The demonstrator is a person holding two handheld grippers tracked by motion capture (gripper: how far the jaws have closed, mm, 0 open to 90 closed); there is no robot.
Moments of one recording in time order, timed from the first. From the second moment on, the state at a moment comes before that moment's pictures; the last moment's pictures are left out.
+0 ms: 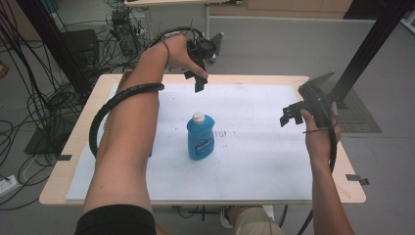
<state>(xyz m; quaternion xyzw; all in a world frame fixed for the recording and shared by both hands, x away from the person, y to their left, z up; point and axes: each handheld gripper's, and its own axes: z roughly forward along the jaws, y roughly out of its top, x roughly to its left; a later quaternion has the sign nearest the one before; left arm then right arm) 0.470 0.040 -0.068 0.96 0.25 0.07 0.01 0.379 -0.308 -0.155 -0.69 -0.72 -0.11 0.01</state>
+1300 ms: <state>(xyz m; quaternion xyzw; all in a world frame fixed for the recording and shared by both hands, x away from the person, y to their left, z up) 0.443 0.038 -0.057 0.97 0.23 0.04 0.01 0.372 -0.303 -0.150 -0.69 -0.72 -0.12 0.01</state>
